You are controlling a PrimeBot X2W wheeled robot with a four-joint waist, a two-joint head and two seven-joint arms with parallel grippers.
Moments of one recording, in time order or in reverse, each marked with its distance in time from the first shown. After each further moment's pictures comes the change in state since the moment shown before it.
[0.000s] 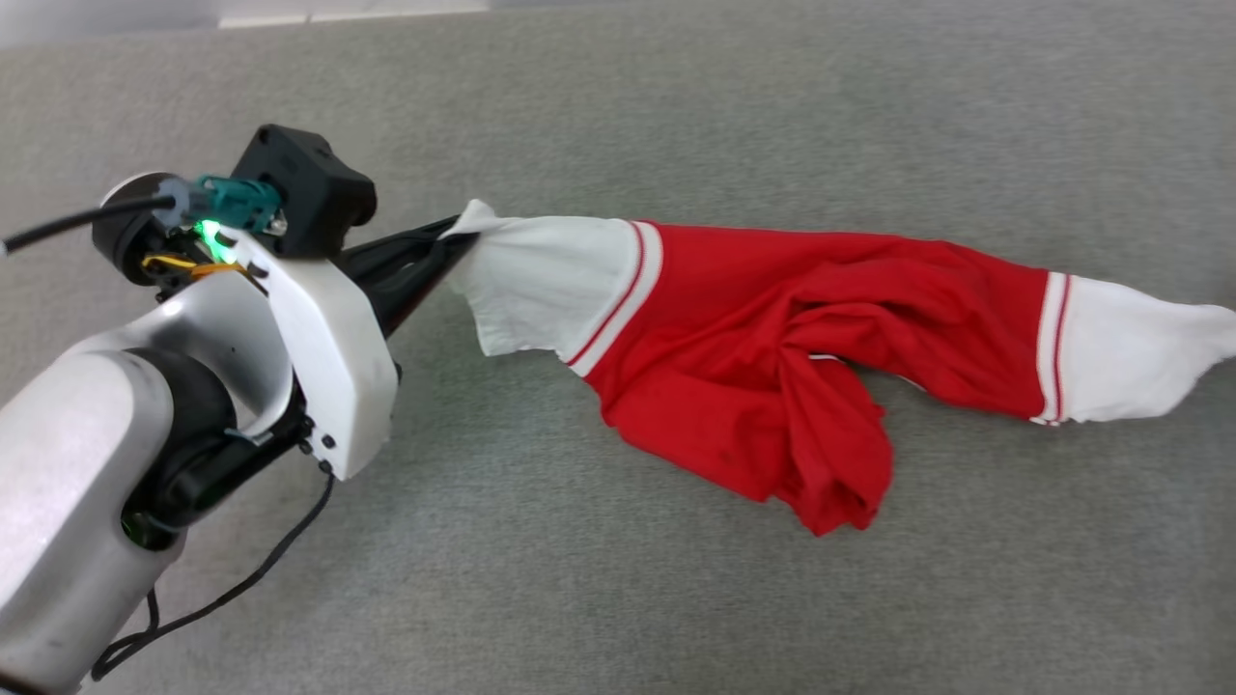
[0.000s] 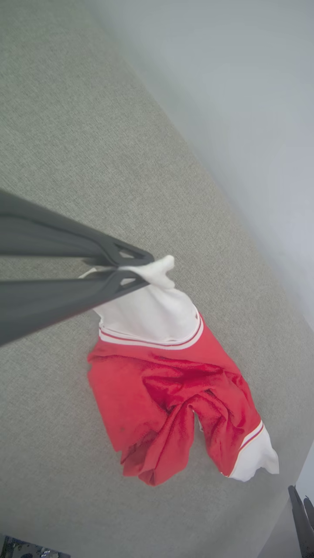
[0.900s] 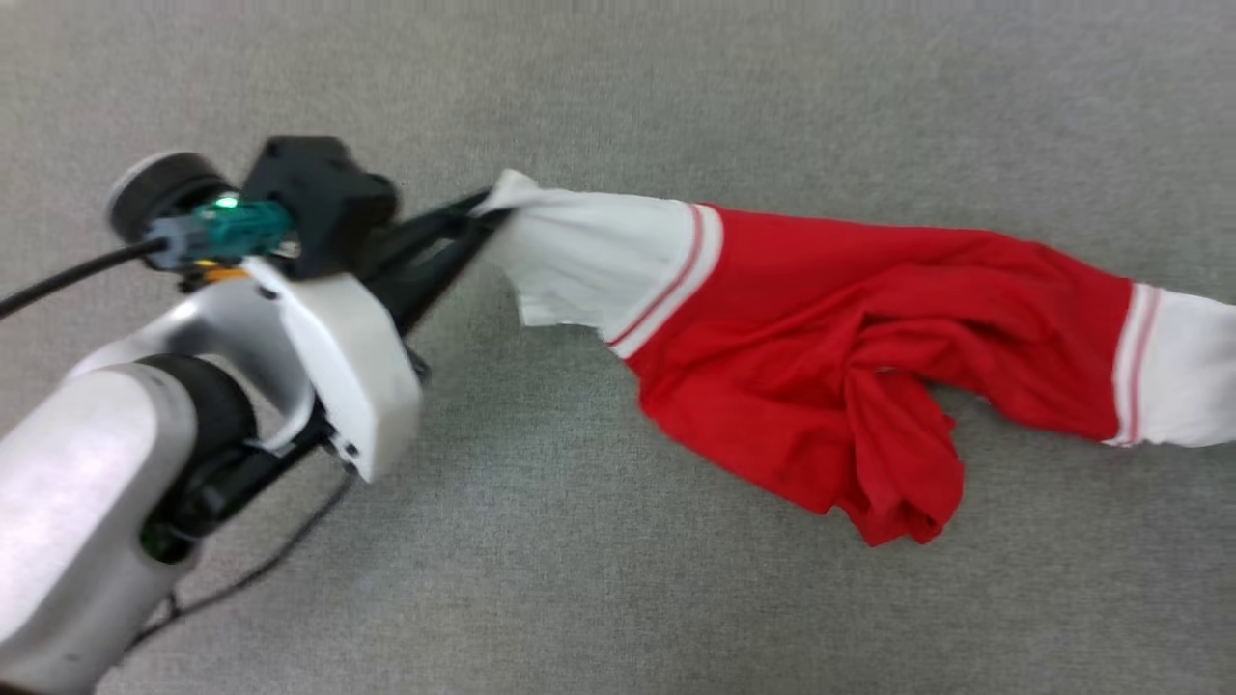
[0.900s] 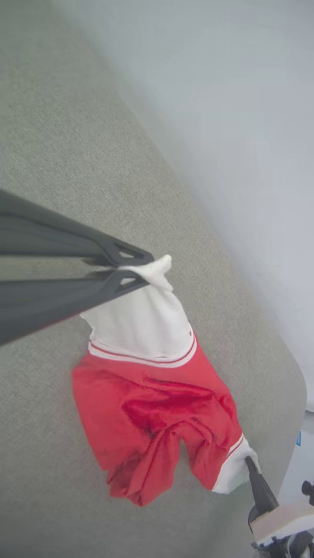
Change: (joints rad) left arm -0.003 -0.030 -0.005 -0.094 0.054 0.028 -0.082; right arm -0.081 -0.025 0.094 0.289 -0.004 0.000 -0.176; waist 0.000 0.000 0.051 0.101
